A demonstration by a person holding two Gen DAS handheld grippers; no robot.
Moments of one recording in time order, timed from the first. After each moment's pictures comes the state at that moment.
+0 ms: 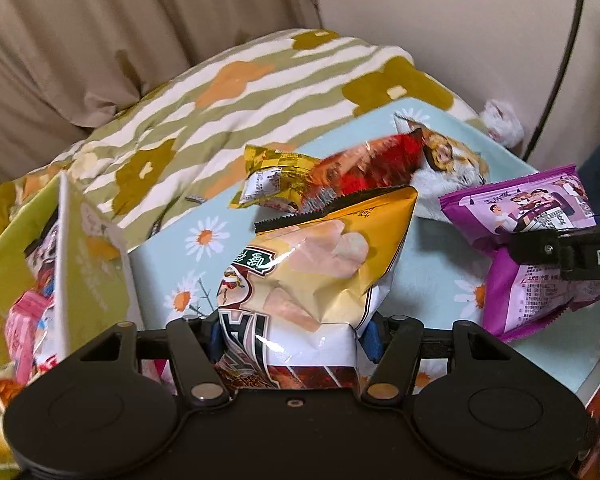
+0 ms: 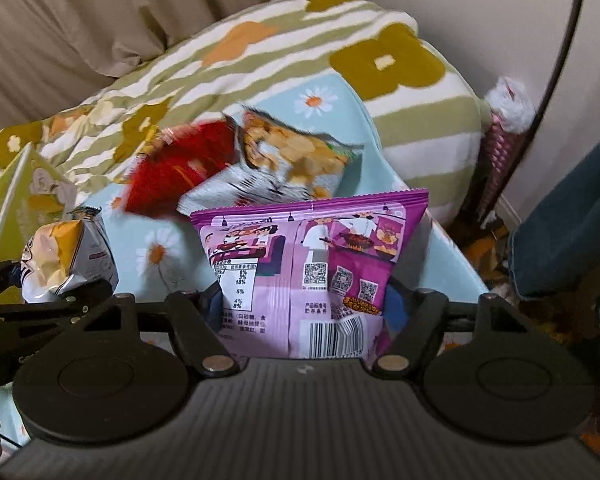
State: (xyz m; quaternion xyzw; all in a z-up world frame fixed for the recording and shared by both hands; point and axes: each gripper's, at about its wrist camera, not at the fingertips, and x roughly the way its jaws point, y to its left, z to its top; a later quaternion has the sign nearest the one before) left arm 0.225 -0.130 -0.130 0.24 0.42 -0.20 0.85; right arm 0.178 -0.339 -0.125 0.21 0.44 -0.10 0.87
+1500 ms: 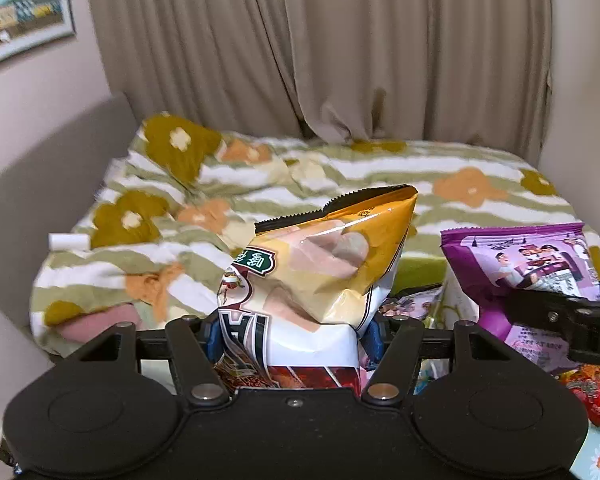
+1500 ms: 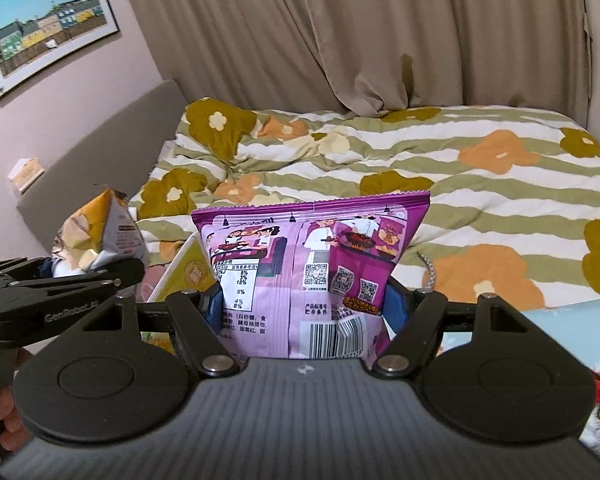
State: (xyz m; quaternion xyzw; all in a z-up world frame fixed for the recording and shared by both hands) left arm 0.329 0.137 0.006 0.05 0.36 0.03 0.93; right arm 0.338 -0.074 0.030 0.10 0.35 0.15 0.92
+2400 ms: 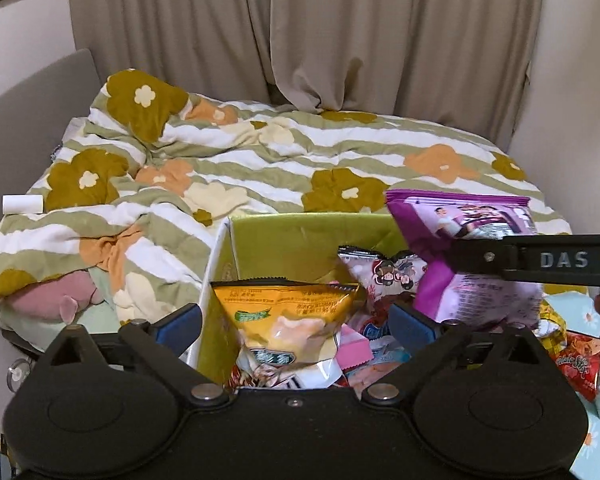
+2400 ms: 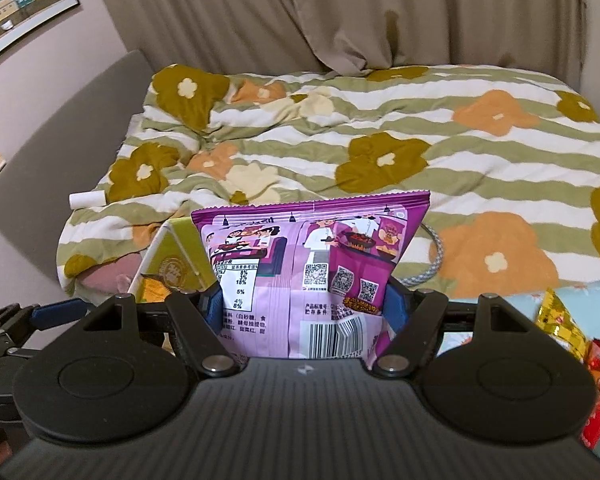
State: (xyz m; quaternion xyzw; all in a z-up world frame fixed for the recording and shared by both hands) left arm 0.333 0.174 -0.023 0.00 0.39 -0.03 0.92; right arm 0.390 -0.027 -0.005 0.09 0.40 0.13 0.90
